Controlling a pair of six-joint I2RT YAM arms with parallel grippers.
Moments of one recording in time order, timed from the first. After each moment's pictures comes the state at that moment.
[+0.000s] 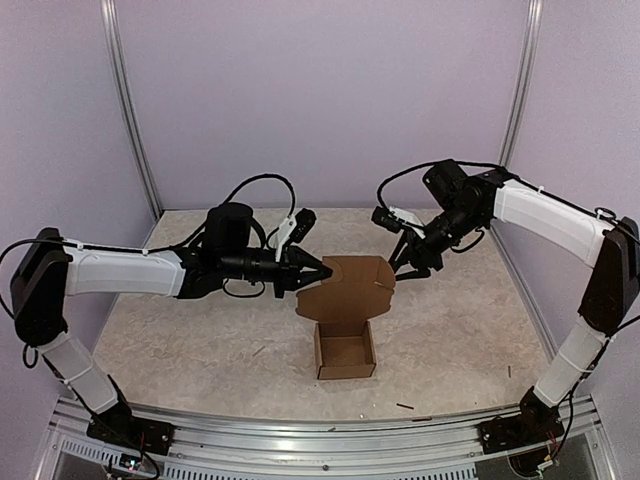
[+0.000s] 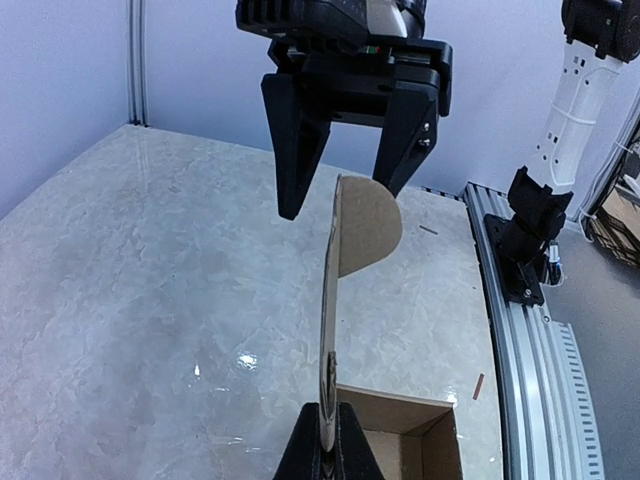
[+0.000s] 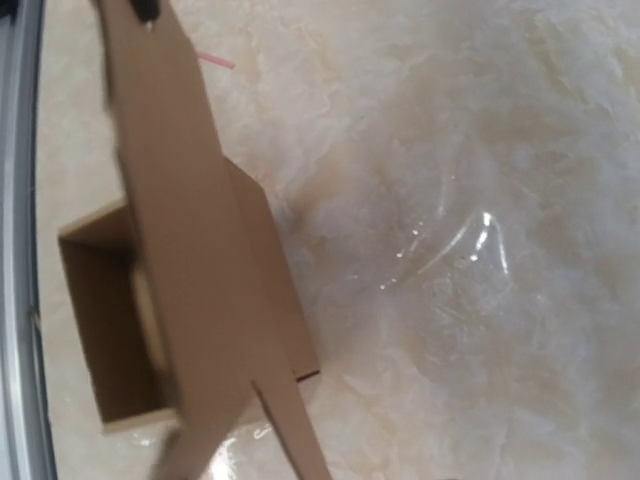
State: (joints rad) left arm -0.77 1.63 1.00 0.34 0.62 0.02; right arm 0.51 1.66 1.49 -0.97 -0.63 -0.66
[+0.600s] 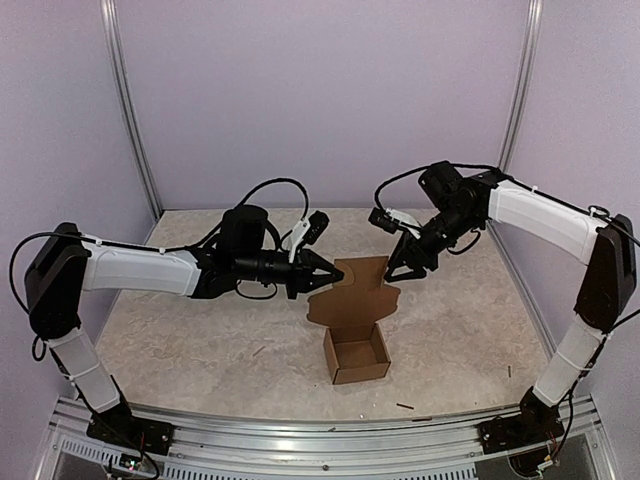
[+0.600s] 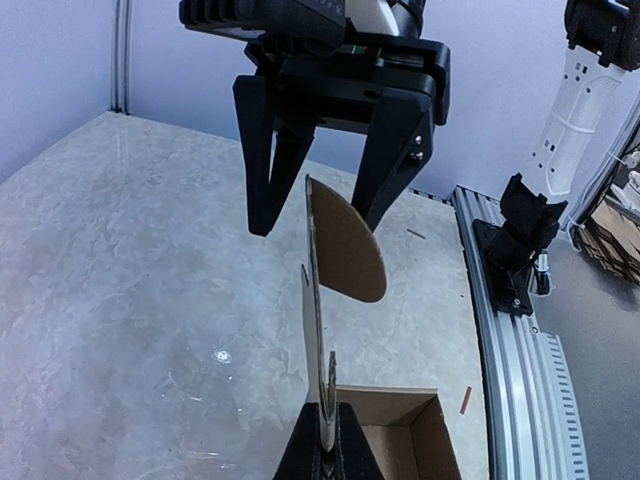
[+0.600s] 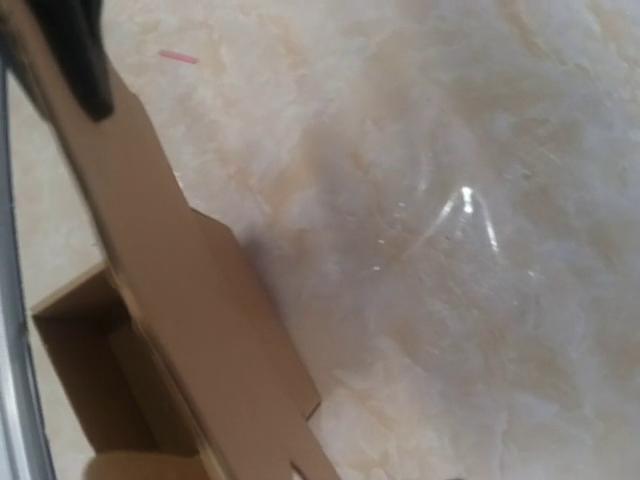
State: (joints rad) left arm -0.80 1.72 1.06 0.36 0.61 -0.04; right arm 0.52 1.69 1.50 -0.95 -0.59 -0.56
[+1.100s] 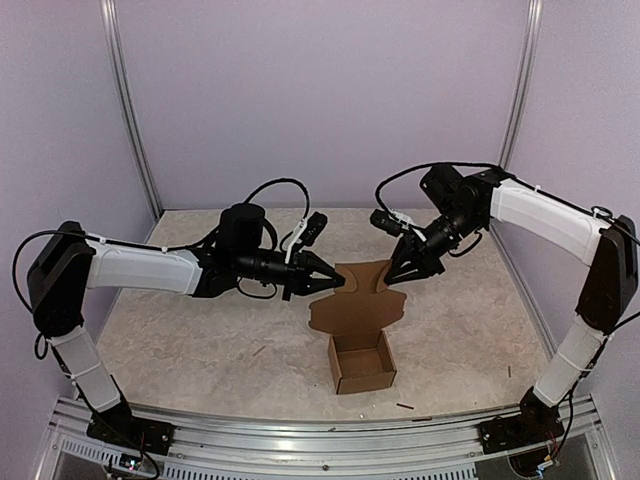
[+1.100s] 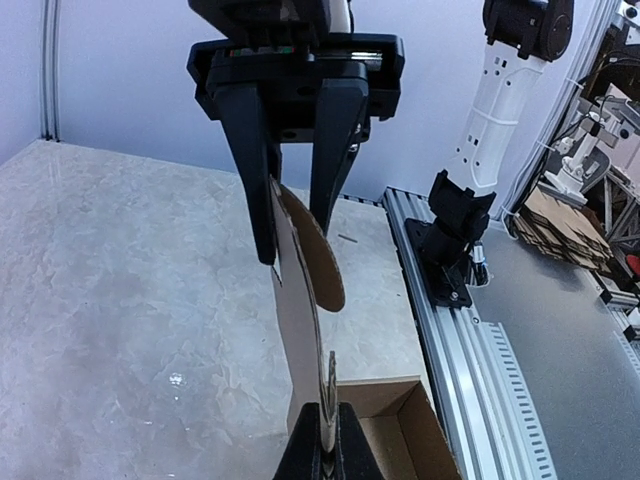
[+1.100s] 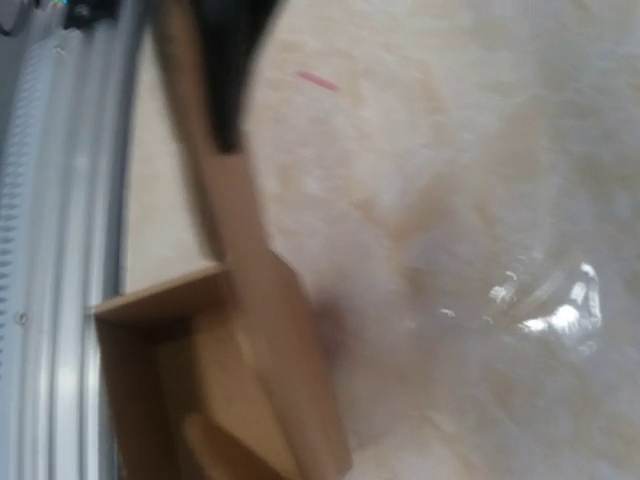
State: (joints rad) left arm -0.78 1.74 1.06 0.41 0.83 -0.06; right arm 0.52 1.68 1.51 -1.03 -0.76 -0.73
